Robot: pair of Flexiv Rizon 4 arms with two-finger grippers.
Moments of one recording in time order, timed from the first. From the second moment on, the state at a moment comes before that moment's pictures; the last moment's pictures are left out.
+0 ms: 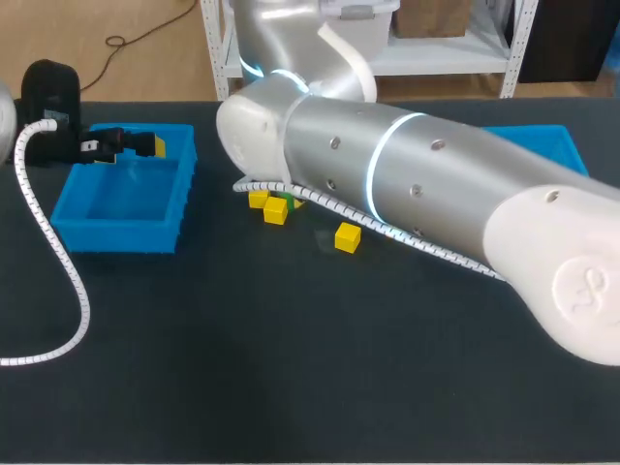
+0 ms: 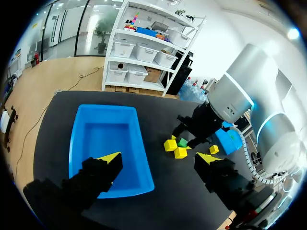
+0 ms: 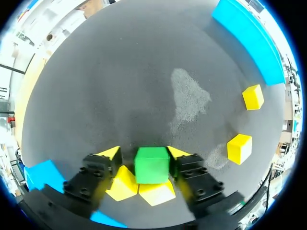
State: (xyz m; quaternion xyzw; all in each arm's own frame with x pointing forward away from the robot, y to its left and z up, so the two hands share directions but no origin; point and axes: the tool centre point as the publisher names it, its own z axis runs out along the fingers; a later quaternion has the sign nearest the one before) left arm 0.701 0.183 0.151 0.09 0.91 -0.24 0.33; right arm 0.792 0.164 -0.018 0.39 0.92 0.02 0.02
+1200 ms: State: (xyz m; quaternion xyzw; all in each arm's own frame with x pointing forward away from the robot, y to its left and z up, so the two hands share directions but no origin) left arm 0.701 0.183 0.151 0.09 0.91 -0.24 0.33; right arm 0.885 -0.058 0.118 0.60 0.79 -0.02 0.12
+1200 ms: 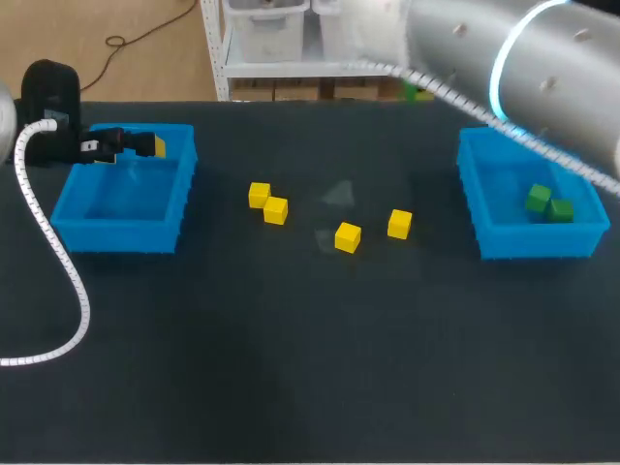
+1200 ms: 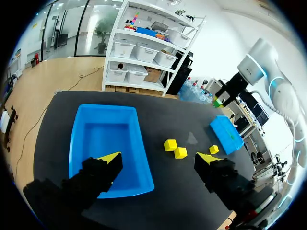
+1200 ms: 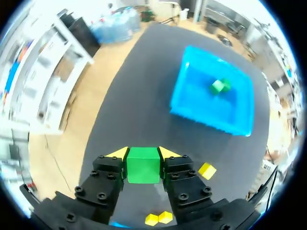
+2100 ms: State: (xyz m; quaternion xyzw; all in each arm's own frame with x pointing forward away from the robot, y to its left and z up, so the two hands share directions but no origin) left arm 0.701 0.183 0.151 0.09 0.91 -0.24 0.33; right arm 0.801 -0.198 0.069 0.70 0.71 -0.07 -0.07
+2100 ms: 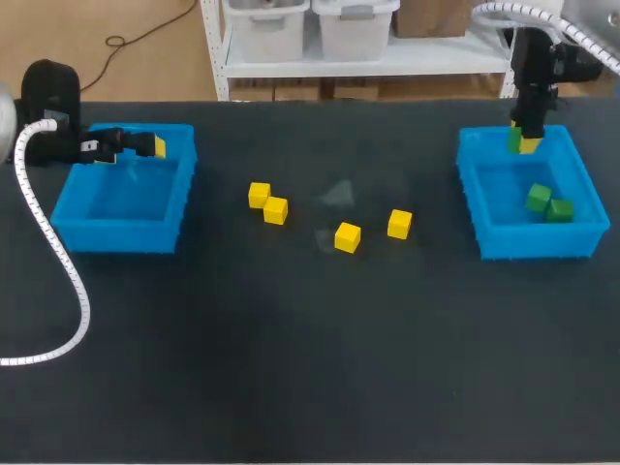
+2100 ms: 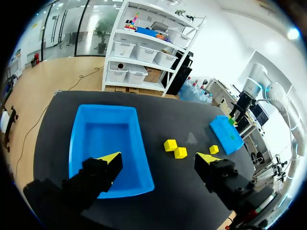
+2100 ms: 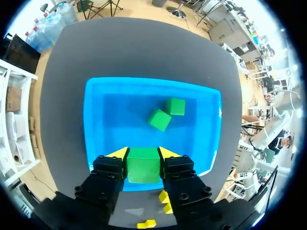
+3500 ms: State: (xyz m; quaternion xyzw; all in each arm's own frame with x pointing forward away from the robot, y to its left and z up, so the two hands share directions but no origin) left arm 0.691 0.151 0.141 0.19 0.91 -0.21 0.31; right arm 0.798 -0.199 0.068 0.69 0.73 -0.04 -0.03
